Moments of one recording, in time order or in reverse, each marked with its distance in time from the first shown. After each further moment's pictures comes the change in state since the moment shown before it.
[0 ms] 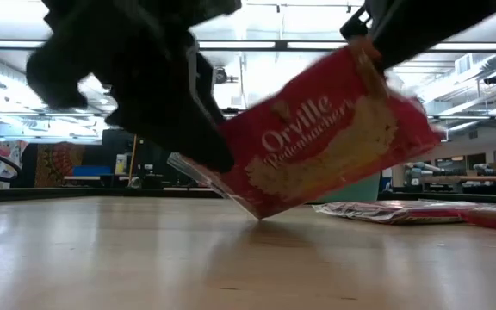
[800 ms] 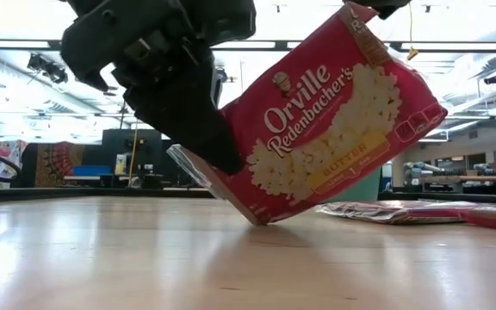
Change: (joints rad) left arm 0.064 -0.003 0.005 -0.012 0.191 -0.105; right arm 0.010 -0.176 0.000 -0.057 0.056 -0.035
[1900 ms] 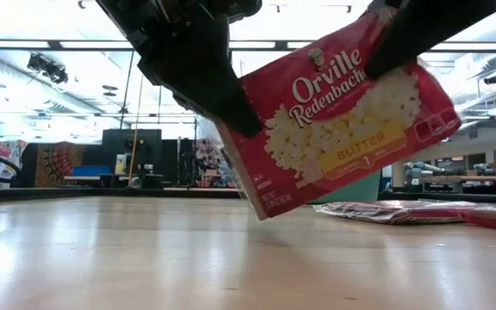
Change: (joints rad) left arm 0.032 -0.058 -0.002 0.058 0.043 -0.018; right arm -0.024 0.112 -0.002 -0.073 -0.025 0.068
